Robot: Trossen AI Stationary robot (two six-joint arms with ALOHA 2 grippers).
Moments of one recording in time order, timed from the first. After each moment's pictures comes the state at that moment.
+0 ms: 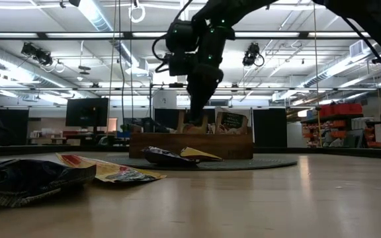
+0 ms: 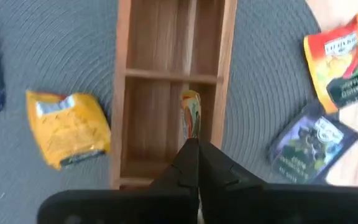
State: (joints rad) left arm -0.10 0.77 0.98 -0.31 -0.58 -0.51; right arm -0.23 2.15 1.87 -1.01 -0.06 -0.37
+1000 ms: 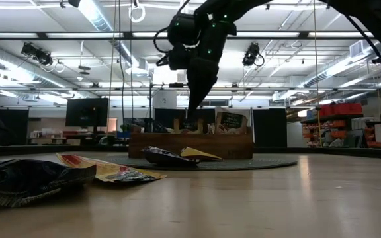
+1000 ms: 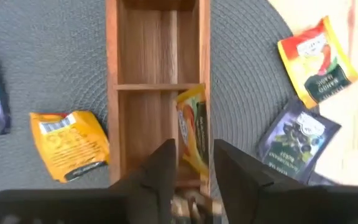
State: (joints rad) left arm -0.10 0.77 0.98 -0.31 -0.58 -0.53; right arm -0.24 2.11 1.87 -0.99 -0.04 -0.28
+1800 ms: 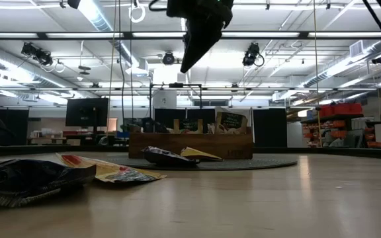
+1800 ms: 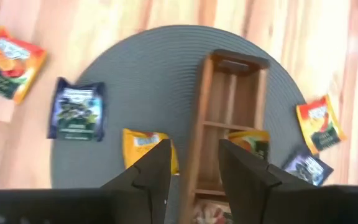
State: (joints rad) left arm -0.10 0.77 0.98 -0.35 -0.58 -0.53; right arm -0.03 1.97 1.87 -0.99 0.03 -0.27
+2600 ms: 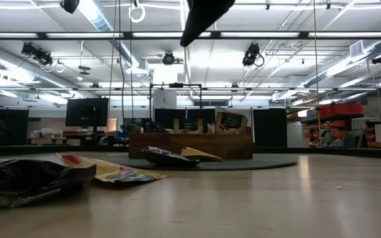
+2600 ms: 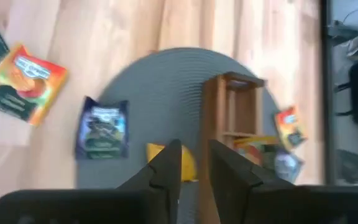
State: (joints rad) left arm -0.10 0.77 0.98 -0.43 -0.57 -0.61; right arm 0.27 1.96 1.83 -0.96 0.41 -0.06
